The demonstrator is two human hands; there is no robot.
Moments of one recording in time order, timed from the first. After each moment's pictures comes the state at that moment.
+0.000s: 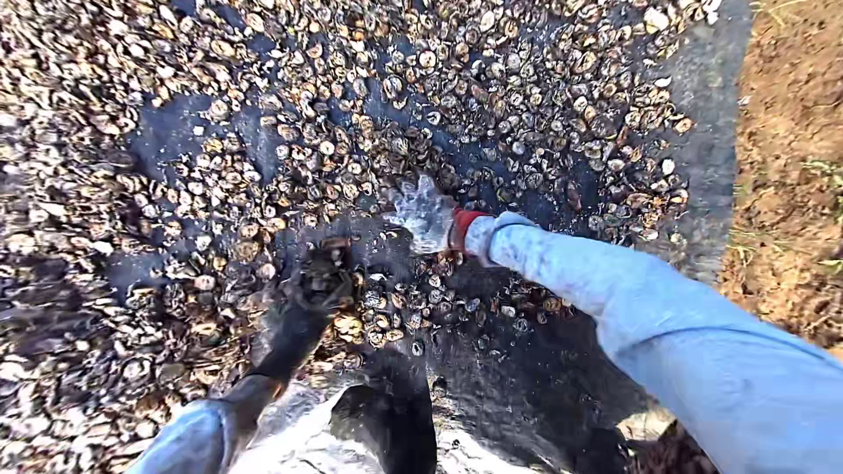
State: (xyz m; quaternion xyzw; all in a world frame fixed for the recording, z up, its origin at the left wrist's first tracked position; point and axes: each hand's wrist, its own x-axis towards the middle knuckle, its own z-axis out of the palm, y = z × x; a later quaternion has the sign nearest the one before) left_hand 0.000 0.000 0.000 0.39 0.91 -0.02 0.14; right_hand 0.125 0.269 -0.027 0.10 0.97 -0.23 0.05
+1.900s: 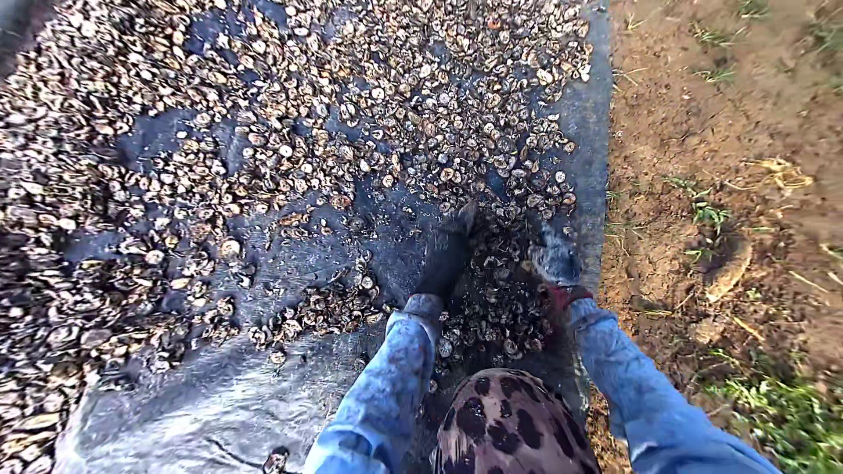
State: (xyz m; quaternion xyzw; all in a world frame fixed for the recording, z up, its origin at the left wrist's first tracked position) left_hand 0.283 0.189 -0.002 0.55 0.76 0.23 0.25; right_hand 0.494 0.247 -0.035 0.58 0.71 -0.38 -0.09
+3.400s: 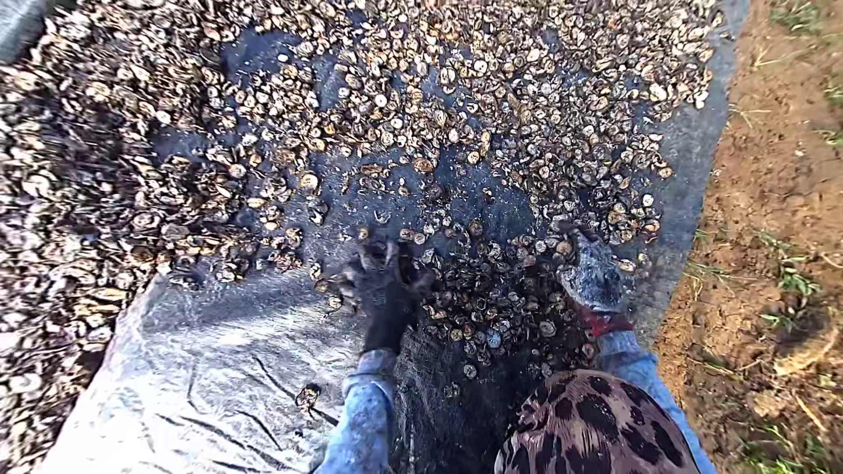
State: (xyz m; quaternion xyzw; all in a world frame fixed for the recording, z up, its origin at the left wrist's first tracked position) left_hand 0.172 -0.001 -0.029 0.25 0.96 0.06 0.10; right_hand 0.425 0.215 -0.035 0.53 0.82 -0.22 -0.02
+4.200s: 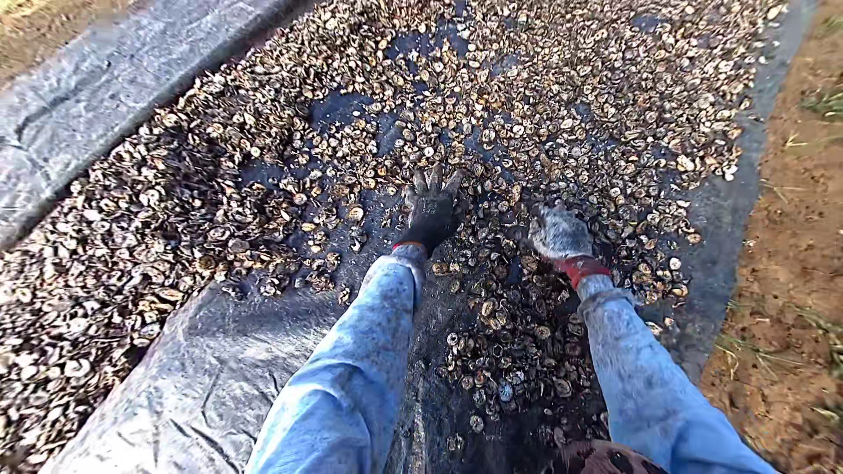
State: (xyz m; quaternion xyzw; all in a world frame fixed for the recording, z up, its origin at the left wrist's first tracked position) left_hand 0.057 0.156 0.024 0.44 0.89 0.09 0.05; right_hand 0.278 0.287 0.007 0.38 0.89 -0.23 -0.02
